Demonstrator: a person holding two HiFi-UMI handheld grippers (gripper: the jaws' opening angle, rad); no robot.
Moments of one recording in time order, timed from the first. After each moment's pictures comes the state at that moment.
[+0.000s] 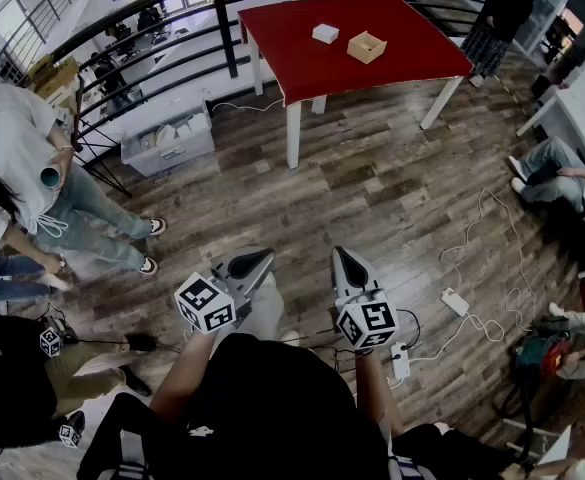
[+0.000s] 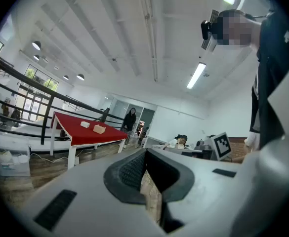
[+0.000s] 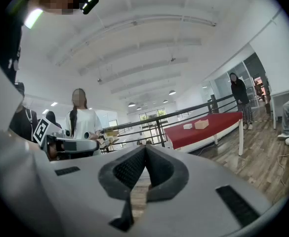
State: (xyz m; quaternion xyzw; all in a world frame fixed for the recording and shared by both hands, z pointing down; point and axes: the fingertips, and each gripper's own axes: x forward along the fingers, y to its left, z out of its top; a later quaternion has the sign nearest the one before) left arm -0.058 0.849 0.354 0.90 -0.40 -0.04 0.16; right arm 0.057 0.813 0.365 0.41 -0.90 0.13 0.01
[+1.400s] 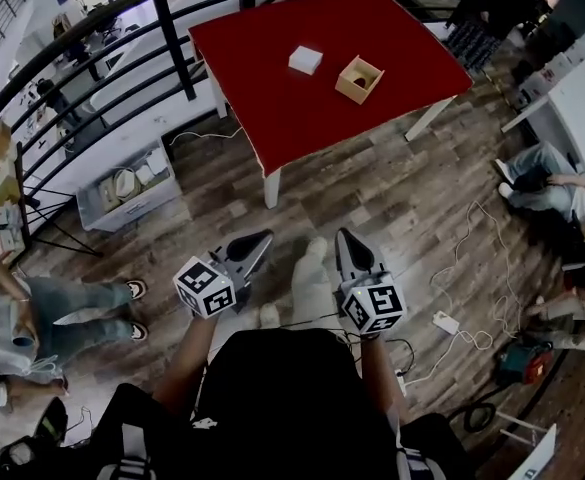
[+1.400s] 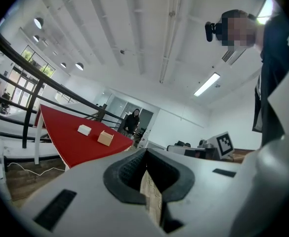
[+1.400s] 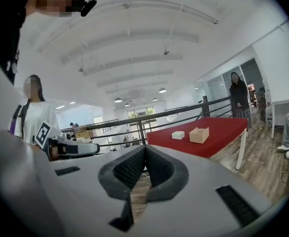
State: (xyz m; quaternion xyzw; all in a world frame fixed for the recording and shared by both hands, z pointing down) left arm -0.171 0.418 0.376 0.92 -0.34 -0.06 0.20; right arm -0.042 0.400 0.368 0.47 -0.87 0.12 0.04
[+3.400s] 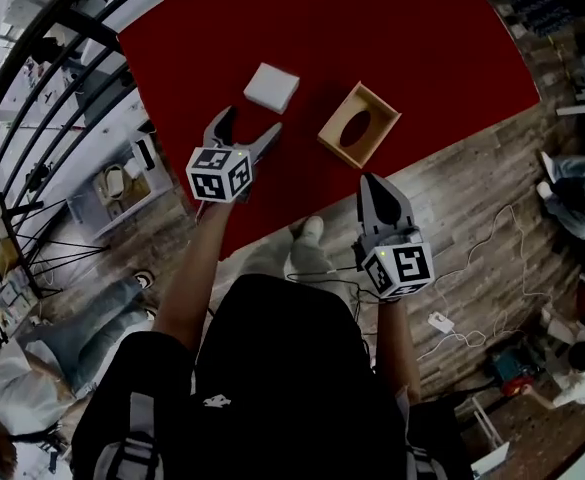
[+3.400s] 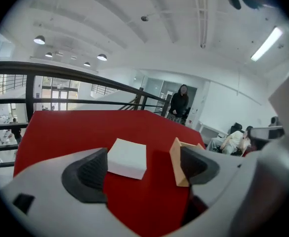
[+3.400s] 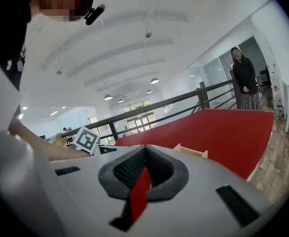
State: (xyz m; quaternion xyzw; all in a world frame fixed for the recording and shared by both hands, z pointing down) left arm -0.131 -0.237 0.520 0.80 -0.53 0.12 0.25; right arm 0.066 -0.144 0.428 0.46 -0.87 0.19 0.06
